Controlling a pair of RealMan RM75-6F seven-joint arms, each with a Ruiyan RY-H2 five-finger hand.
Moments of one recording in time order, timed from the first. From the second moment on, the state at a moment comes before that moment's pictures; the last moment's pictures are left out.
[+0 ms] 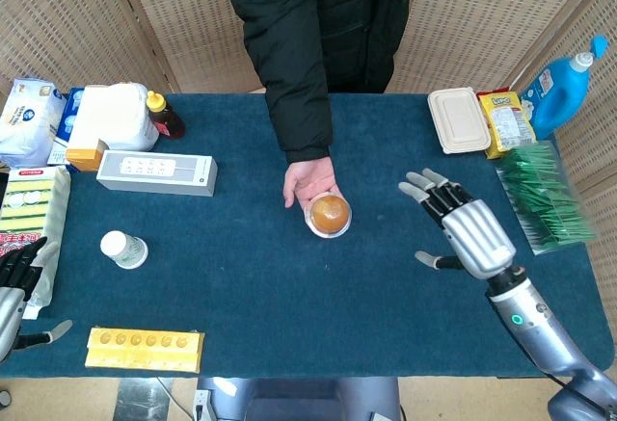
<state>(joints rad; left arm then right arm) -0.03 -0.87 0.05 -1.92 1.59 1.47 0.04 0.47 -1.05 0.24 -1.81 -1.61 1.20 0.03</state>
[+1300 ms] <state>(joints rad) -0.06 -0.85 0.04 -1.92 1.54 1.42 0.00 0.82 -1.41 0.31 -1.69 -1.12 1.02 -0.28</state>
